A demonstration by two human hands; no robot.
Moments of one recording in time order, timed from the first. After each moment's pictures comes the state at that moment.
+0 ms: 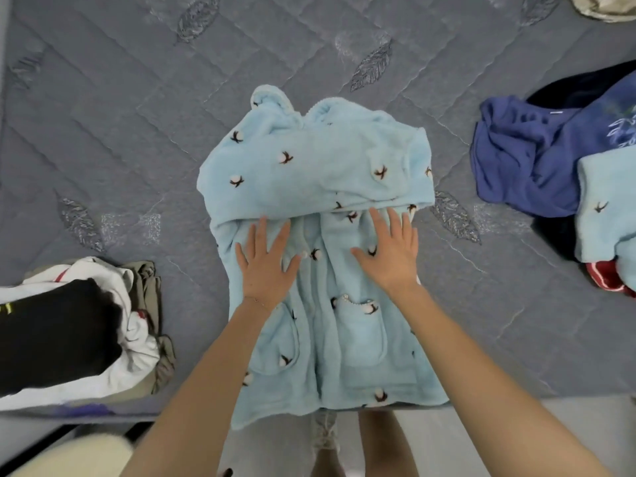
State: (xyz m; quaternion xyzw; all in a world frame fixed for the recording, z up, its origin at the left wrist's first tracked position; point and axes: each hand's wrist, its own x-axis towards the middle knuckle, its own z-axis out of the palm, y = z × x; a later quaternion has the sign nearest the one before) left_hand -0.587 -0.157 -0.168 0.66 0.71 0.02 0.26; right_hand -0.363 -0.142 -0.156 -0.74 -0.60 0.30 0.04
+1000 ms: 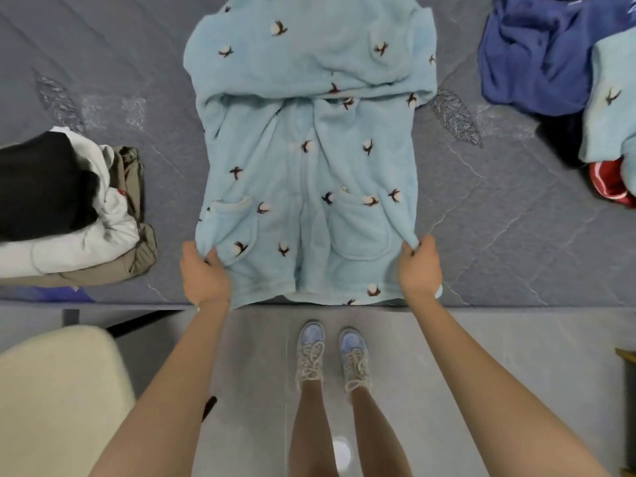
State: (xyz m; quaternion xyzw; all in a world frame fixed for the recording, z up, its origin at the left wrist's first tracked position) left_hand -0.629 -0.372 -0.191 0.32 0.90 0.20 0.22; right_hand -0.319 -0.358 -0.204 -0.87 -0.35 0.32 0.15
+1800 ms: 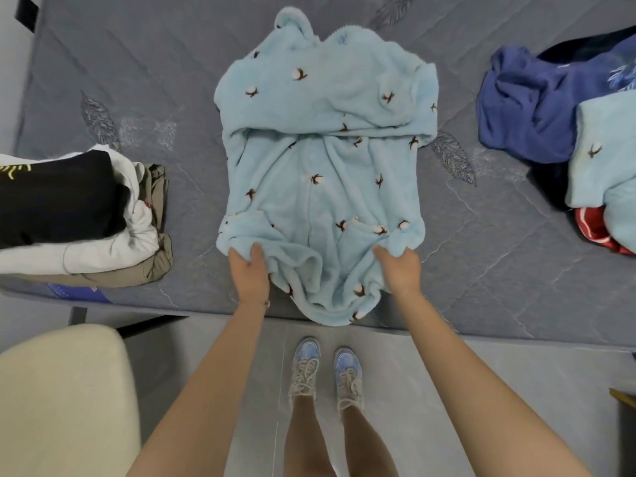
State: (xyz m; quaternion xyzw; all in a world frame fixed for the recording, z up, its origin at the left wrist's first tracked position) left_hand -0.564 -0.343 -0.150 0.18 0.79 0.43 0.40; right_hand -0.343 -0.313 -0.142 -0.79 -0.29 0.50 0.21
